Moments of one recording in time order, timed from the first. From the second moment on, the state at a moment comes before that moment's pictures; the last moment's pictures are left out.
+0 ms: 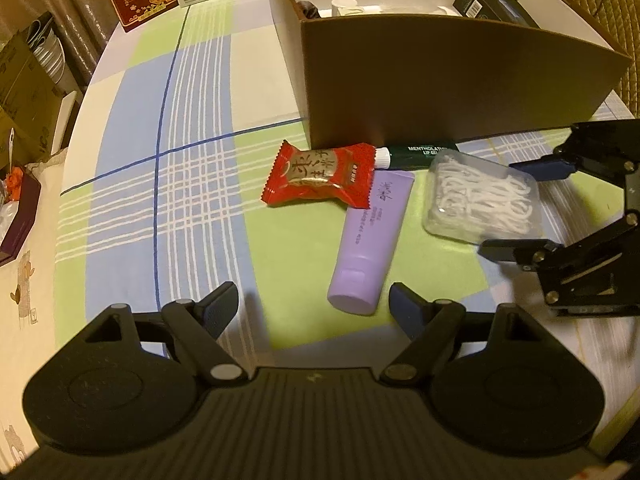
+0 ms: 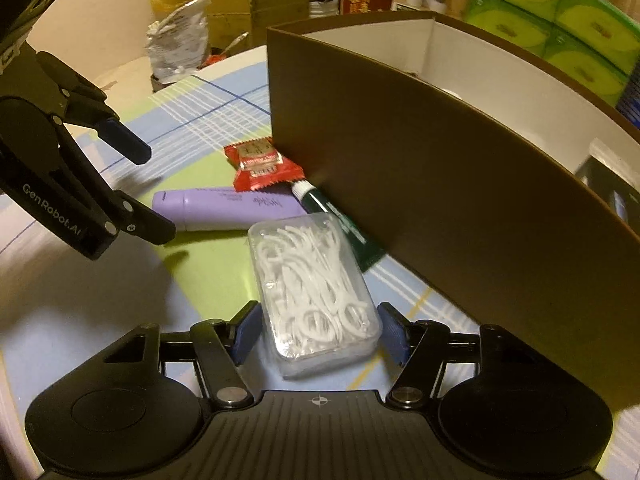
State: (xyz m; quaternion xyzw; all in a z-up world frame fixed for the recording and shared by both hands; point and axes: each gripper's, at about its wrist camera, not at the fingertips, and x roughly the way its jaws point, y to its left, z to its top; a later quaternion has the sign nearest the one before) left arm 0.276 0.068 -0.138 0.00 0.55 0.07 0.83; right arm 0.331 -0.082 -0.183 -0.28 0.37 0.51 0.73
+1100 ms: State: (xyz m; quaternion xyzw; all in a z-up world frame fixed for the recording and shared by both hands) left arm 0.267 0.022 -0.154 -0.01 0.54 -0.01 0.84; right arm 0.355 -0.197 -0.158 -0.19 0.46 0.37 0.78
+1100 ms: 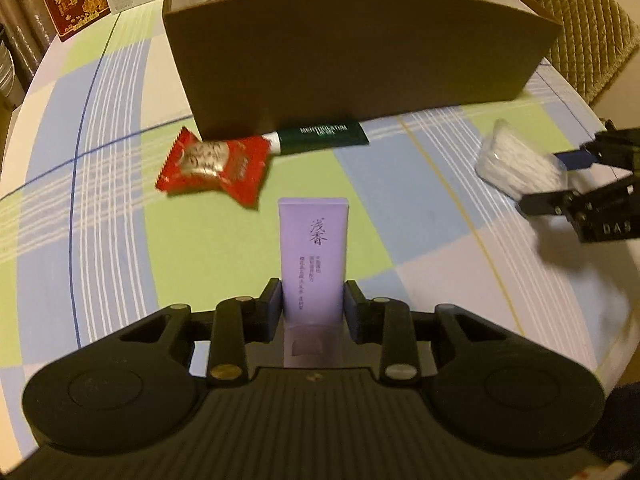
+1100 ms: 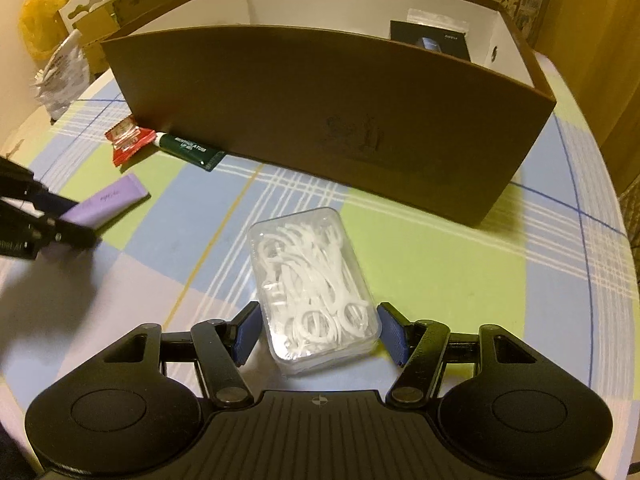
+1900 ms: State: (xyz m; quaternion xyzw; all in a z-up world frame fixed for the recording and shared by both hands) left arm 0.263 0.006 -0.150 -0.01 0.55 0.01 0.84; right arm 0.355 -0.185 -0.167 -0.20 0.46 0.38 0.78
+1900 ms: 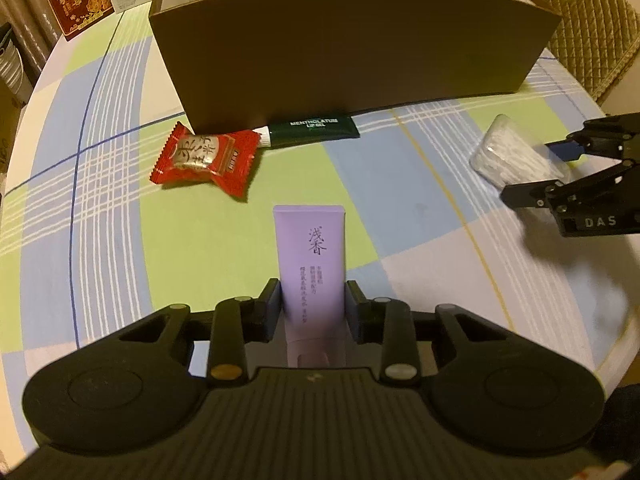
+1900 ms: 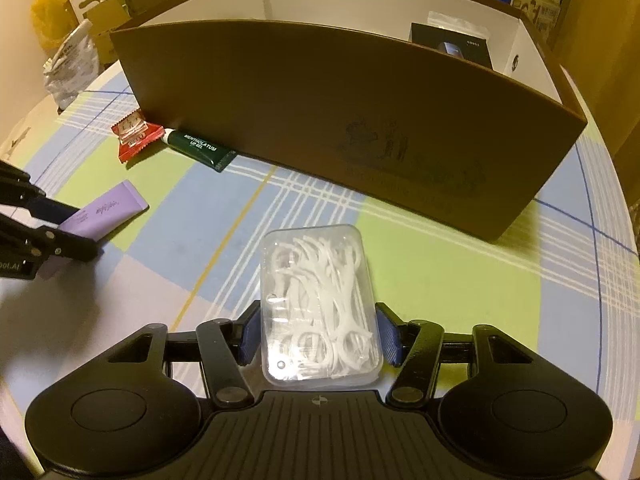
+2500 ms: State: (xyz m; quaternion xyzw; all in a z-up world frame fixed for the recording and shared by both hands) left arm 0.255 0.002 -0.091 -0.04 0.49 0.01 0.87; right arm 0.346 -0.195 -0.123 -0.14 0.44 0.41 0.79
